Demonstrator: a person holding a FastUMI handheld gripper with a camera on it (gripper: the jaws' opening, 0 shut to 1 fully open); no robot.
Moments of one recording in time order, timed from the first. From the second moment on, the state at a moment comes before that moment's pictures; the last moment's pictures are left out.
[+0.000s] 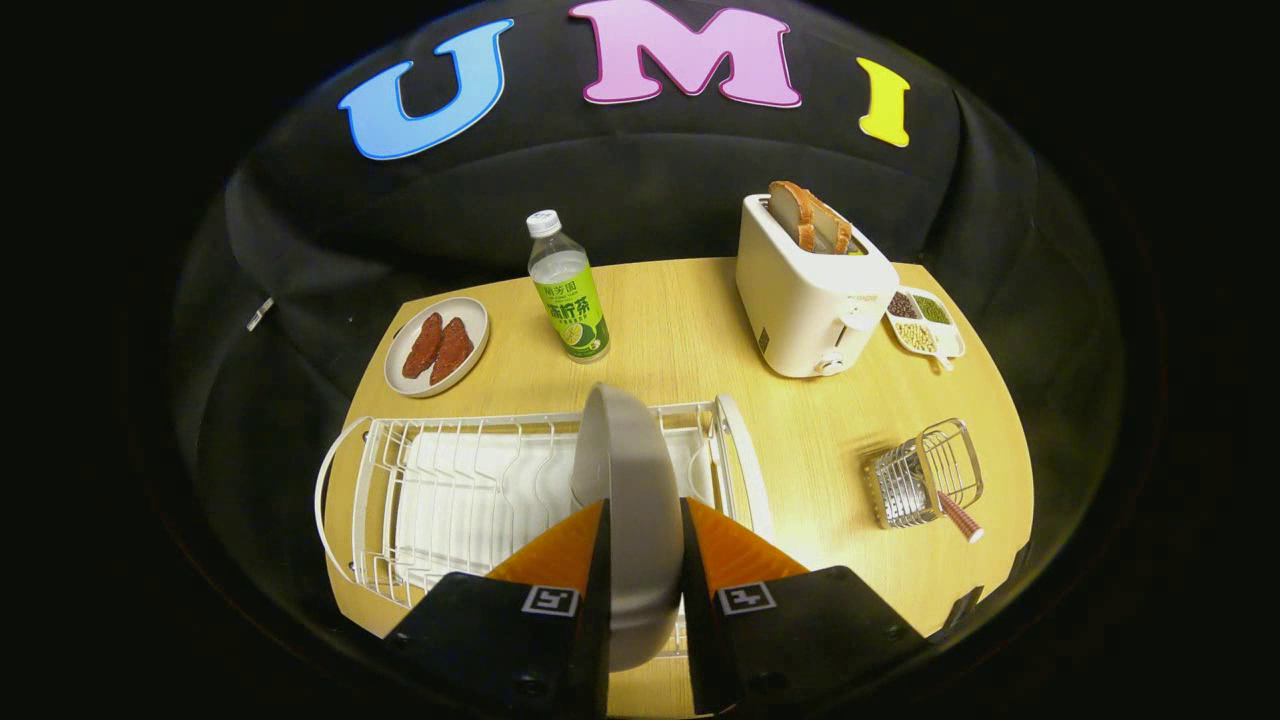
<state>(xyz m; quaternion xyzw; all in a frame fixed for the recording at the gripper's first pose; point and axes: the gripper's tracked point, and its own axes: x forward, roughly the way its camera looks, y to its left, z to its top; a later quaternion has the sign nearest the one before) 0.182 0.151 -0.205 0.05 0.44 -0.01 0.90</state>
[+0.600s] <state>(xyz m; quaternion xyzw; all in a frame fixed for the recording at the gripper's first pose) 0.180 0.171 -0.183 -0.04 0.41 -0.03 0.91</state>
